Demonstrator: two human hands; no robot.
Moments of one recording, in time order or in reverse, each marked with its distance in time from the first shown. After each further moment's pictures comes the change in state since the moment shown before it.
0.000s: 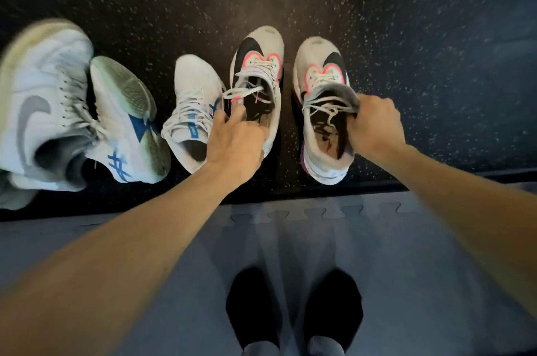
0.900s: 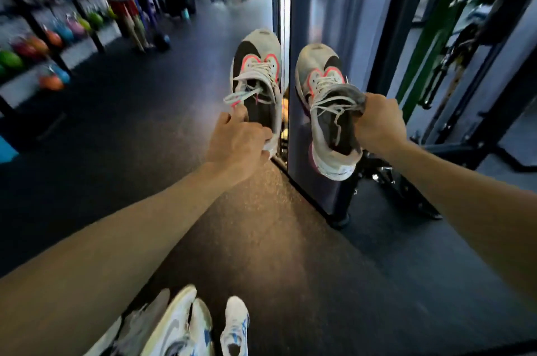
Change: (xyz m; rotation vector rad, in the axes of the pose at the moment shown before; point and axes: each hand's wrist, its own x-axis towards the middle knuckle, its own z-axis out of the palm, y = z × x) left_hand -0.295 0.024 -0.782 0.229 0.850 0.041; right_hand -0.260 -0.224 -0.781 0.303 0.744 -0.345
